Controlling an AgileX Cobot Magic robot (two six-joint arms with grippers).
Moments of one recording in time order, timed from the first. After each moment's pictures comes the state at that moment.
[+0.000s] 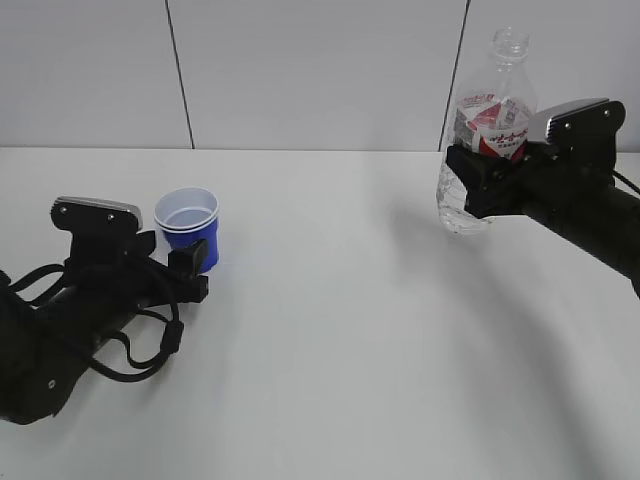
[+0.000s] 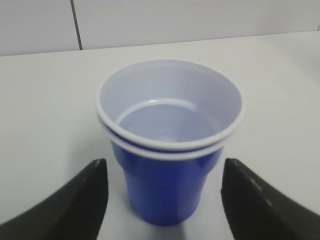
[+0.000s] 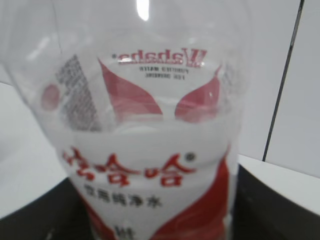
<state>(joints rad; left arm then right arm) -0.47 2.17 -0.65 -0.22 -1.15 -0.01 0.05 1.95 -0.79 -0.47 -1.05 0.10</state>
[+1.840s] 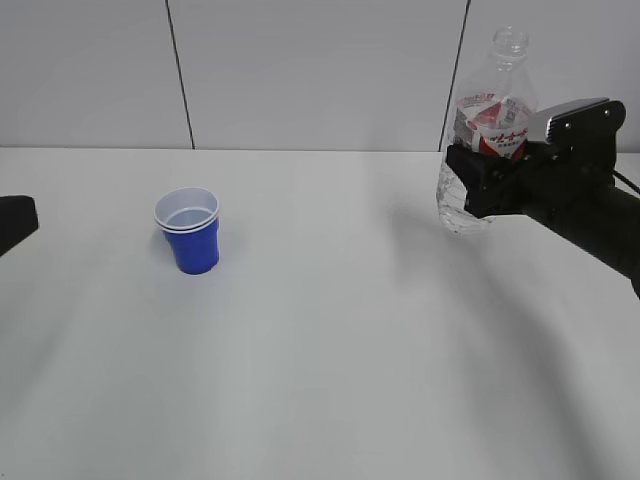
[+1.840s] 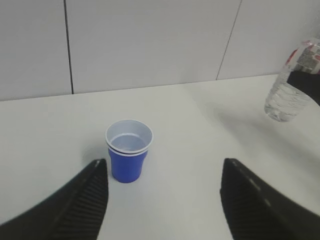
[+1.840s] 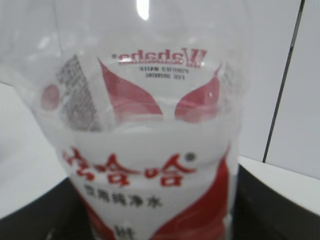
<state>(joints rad) -0.47 0.79 -0.33 -0.15 -0.11 -0.03 0.05 1.95 -0.79 -0.47 -1.06 0.10</state>
